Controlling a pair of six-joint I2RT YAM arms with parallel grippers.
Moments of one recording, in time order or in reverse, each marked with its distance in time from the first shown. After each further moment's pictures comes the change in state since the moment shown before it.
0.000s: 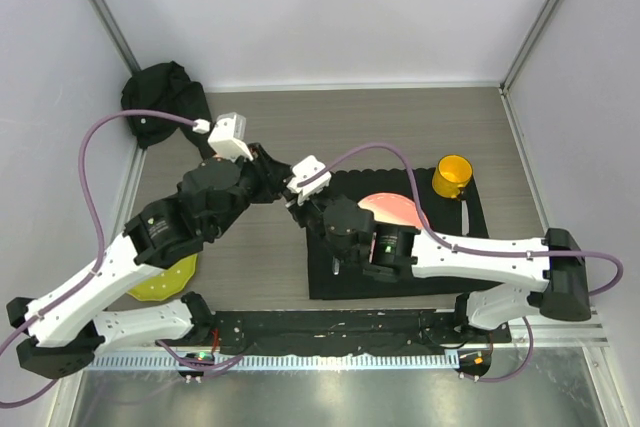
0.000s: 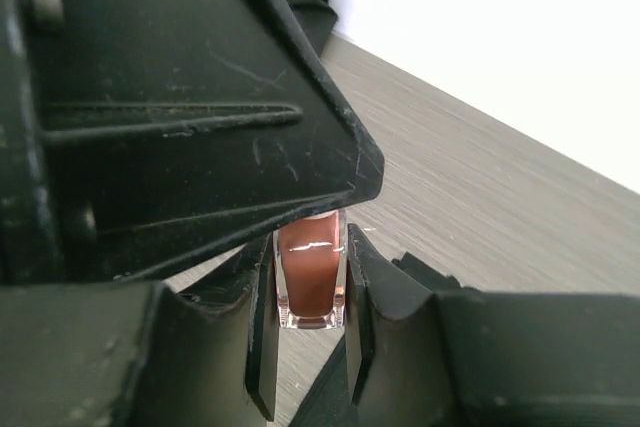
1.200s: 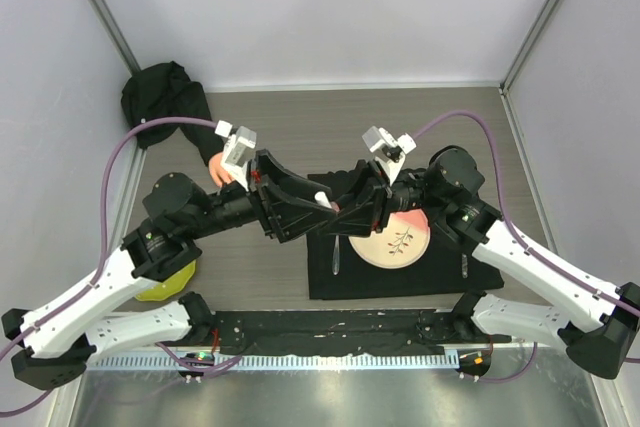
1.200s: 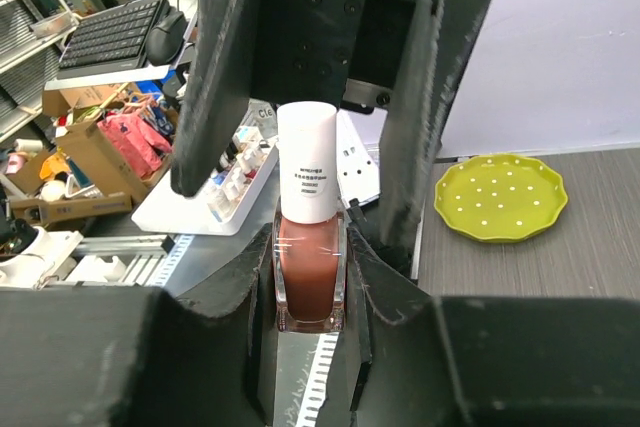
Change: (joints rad) left arm -0.001 -0.116 -0.166 0.570 0.843 0.121; right arm -0.501 -0.340 -0.118 0.126 -1.649 0.589
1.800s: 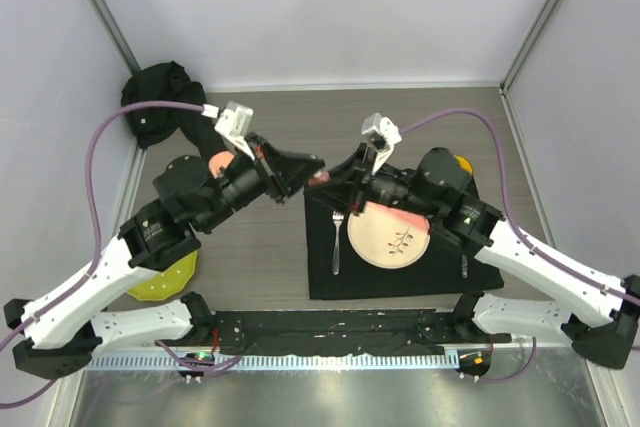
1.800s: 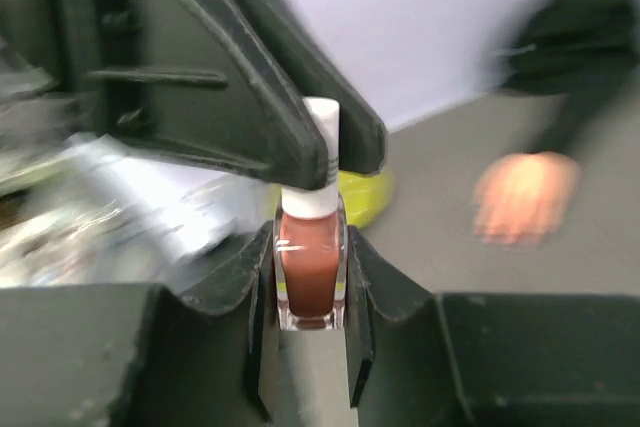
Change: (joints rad) left arm -0.014 0.065 0.127 -0.186 -0.377 0.006; right arm 0.067 0.000 0.056 -0.230 0.445 -0.165
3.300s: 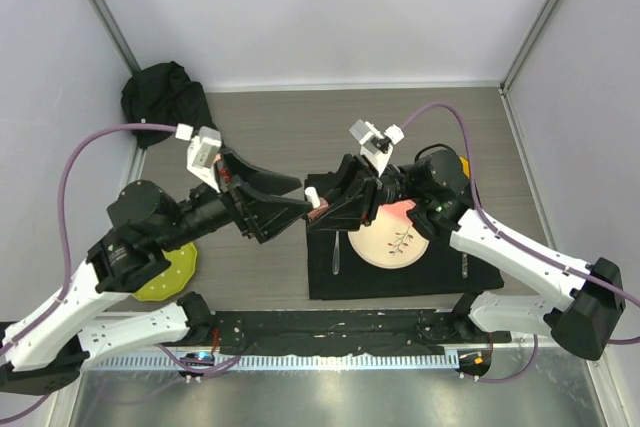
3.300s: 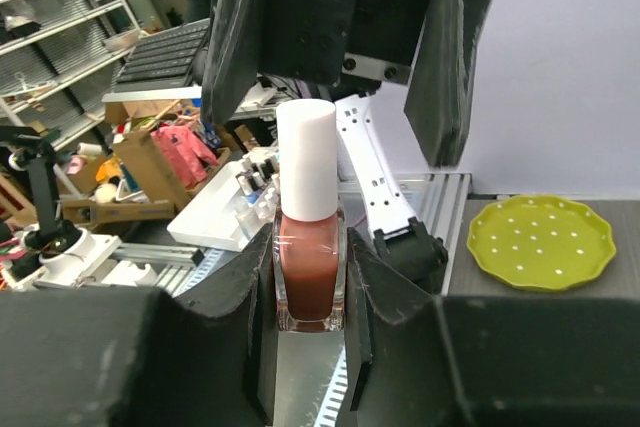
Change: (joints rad) left arm -0.010 -0.164 -0.042 -0.048 0.153 0.049; right arm -0.060 0.129 -0.076 0.548 -0.505 0.328
